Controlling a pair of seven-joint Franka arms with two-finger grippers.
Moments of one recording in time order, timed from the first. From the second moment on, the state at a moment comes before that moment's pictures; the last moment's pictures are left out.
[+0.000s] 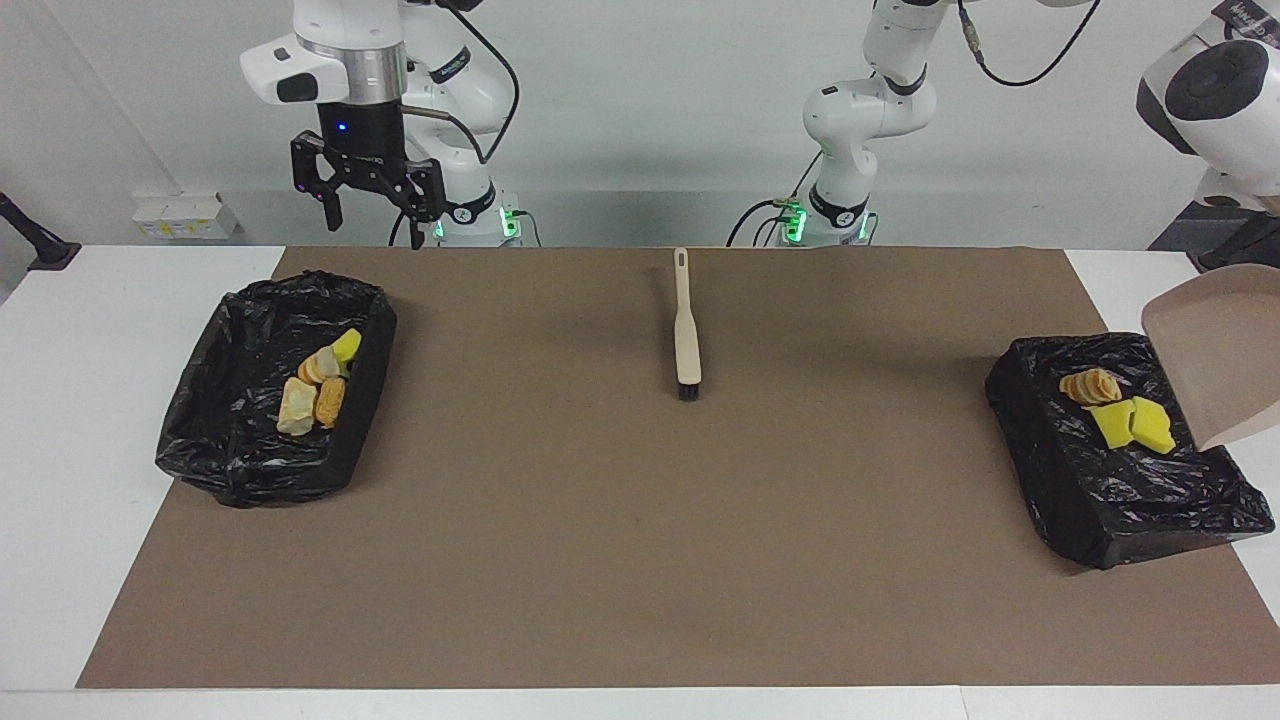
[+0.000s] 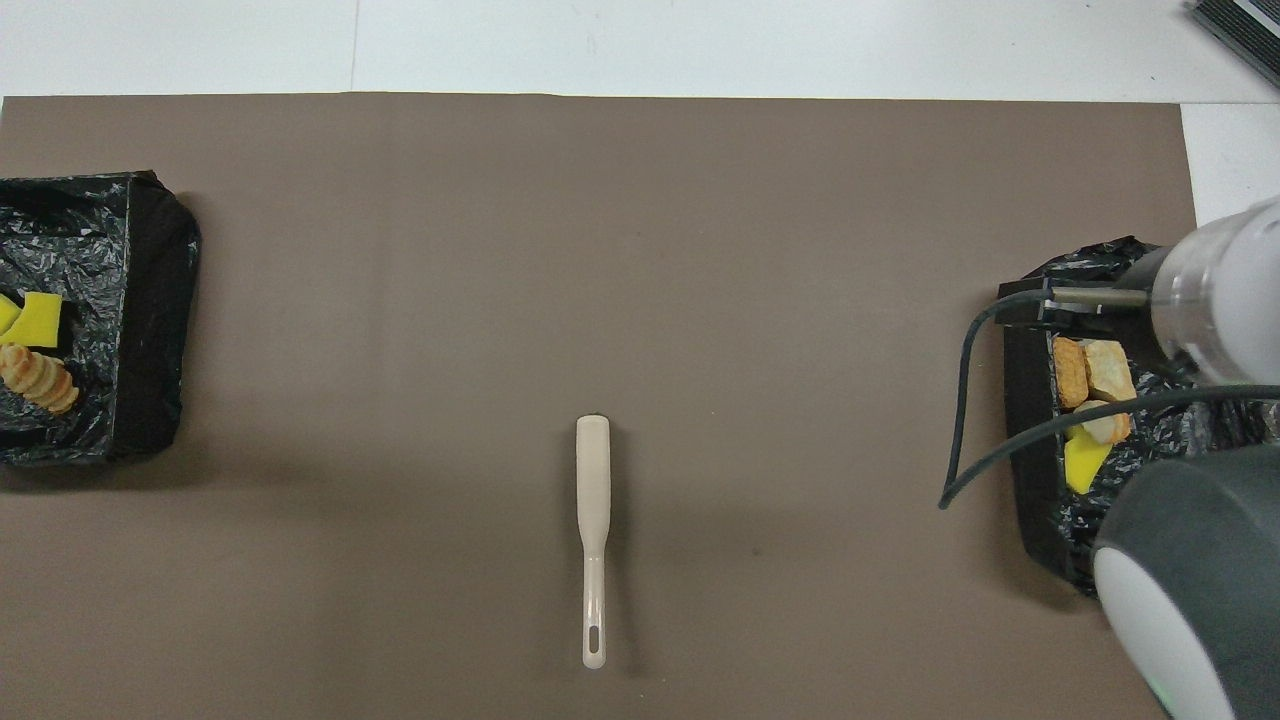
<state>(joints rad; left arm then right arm) 0.09 0.09 0.04 -1.58 1.01 1.92 1.64 -0.07 -0.07 0.24 -1.50 -0.17 1.57 0.31</state>
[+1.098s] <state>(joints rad) -0.22 0.11 0.03 -1.66 0.25 1.68 0.66 0.06 -0.06 -0.13 -1.56 -0.11 1.46 0.03</state>
